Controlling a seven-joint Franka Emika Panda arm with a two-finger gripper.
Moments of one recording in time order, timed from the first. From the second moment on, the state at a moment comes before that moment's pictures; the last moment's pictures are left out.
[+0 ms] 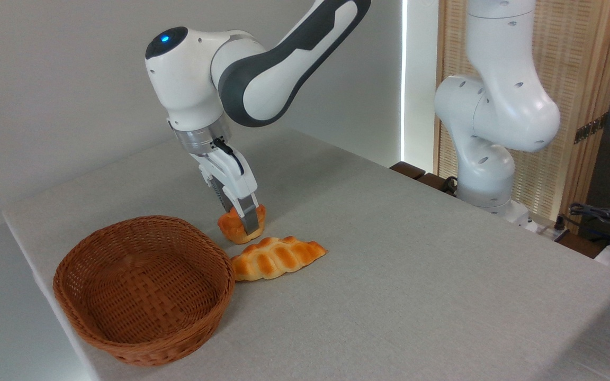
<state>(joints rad) -0.08 0.05 -0.29 -2.04 -0.14 1.97 0.52</state>
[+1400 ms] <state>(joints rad) -0.06 0.14 -0.25 -1.74 -0.17 2.12 0.52</state>
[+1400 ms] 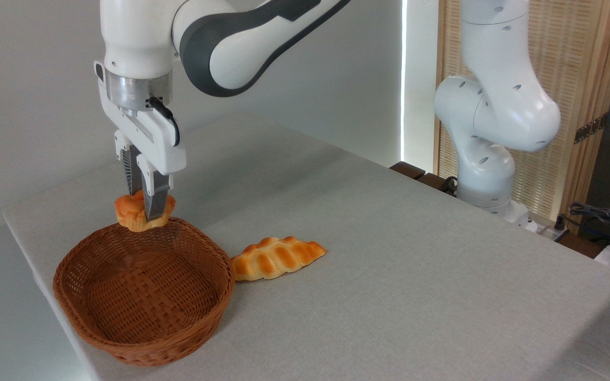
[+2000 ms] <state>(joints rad) -0.06 0.18 -0.25 -1.74 -0.17 2.15 0.52</state>
